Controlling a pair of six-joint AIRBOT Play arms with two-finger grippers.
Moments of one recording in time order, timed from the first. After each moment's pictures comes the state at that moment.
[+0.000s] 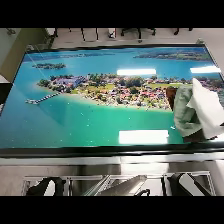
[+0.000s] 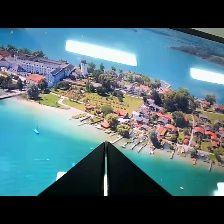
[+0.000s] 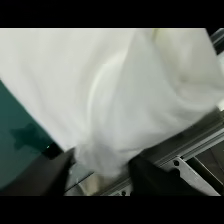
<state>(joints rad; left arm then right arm) 0.31 -0.70 1.31 -2.12 1.22 1.69 -0.79 -1.05 1.25 1.81 -1.76 -1.47</state>
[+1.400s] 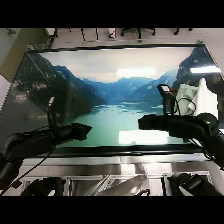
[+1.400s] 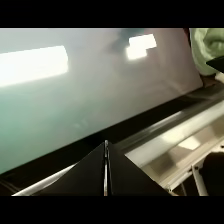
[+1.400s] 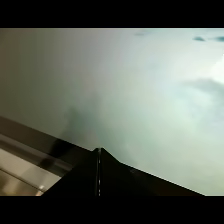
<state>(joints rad) -0.48 -0.67 0.72 -2.11 0.91 1.48 0.46 -0.83 0.83 1.91 -0.96 -1.37</state>
